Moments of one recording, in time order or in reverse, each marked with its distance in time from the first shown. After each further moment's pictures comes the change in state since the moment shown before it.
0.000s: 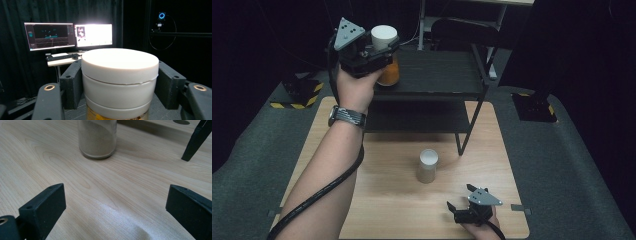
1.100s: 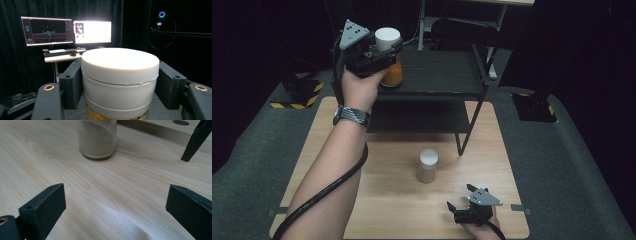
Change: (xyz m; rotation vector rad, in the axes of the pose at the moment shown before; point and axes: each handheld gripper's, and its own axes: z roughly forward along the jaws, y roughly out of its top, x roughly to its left) left arm 0.002 -0.004 0.009 0.014 -0.007 -0.032; right arm 0.000 -0.001 0.000 -0.004 0.000 0.000
